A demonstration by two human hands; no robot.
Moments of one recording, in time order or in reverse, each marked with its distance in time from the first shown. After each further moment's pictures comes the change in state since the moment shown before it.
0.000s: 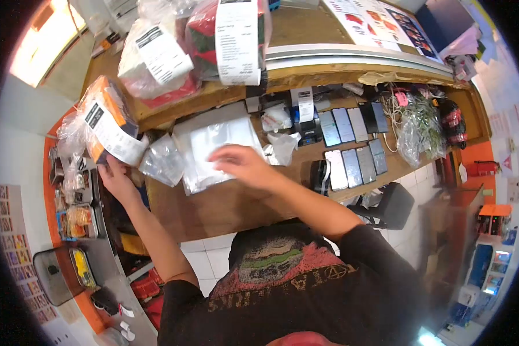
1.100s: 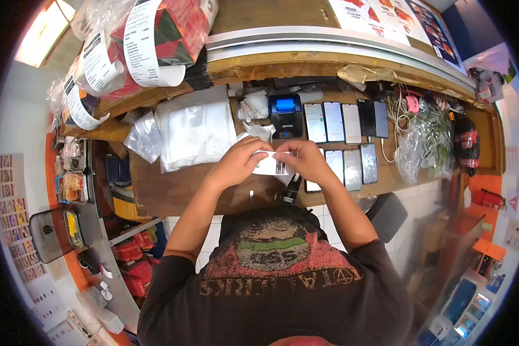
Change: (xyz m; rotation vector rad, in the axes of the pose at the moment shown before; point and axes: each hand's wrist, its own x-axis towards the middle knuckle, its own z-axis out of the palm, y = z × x) left_hand -0.252 0.042 0.277 0.208 -1.303 0.298; right_hand -0.135 -0.042 -0.210 -0.466 0.148 0.320
